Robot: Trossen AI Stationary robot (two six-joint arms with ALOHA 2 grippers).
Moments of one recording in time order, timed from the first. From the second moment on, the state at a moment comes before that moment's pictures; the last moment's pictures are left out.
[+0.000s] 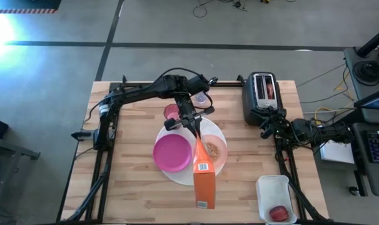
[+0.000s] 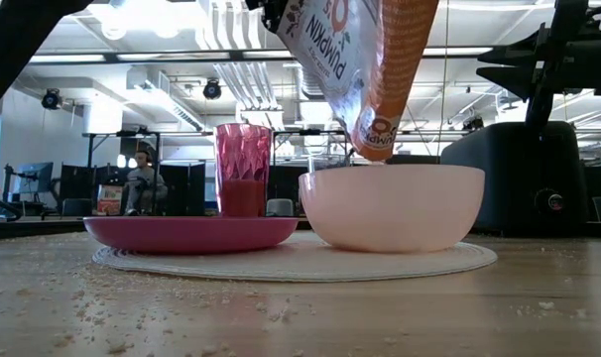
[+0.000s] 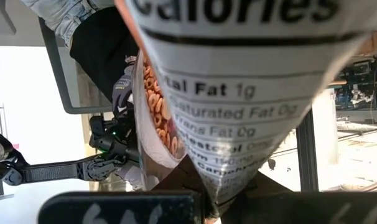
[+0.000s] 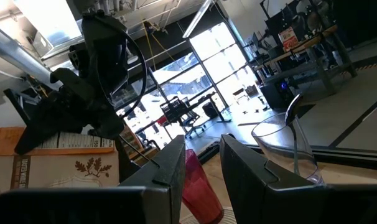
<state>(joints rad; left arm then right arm) 0.22 2.01 2.12 -1.10 1.21 -2.03 0.07 0.04 0.01 0.30 0.54 0.39</state>
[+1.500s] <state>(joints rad) 0.01 1.88 2.12 -1.53 0.57 -0.96 0.07 0.04 0.01 0.30 0.54 0.39</state>
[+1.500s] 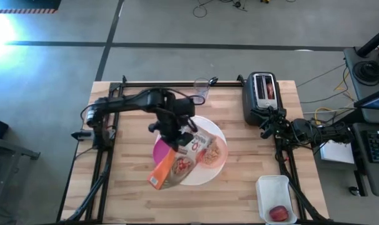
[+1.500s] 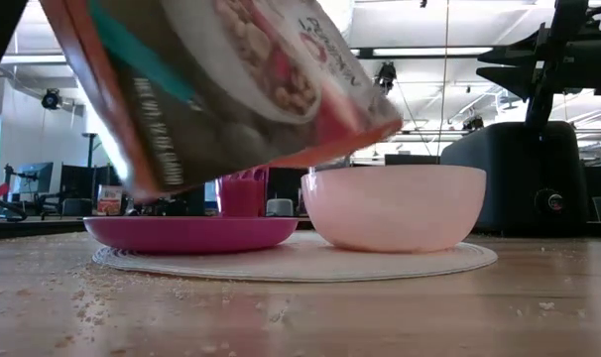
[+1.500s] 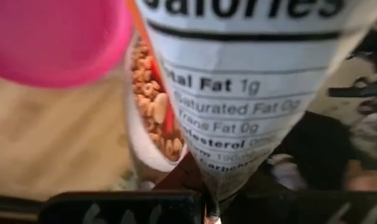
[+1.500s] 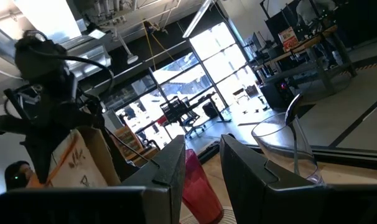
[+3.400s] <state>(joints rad) -0.61 1.14 1.50 -1.57 -0.69 -1.26 0.07 0.04 0.01 0.30 0.54 0.39</state>
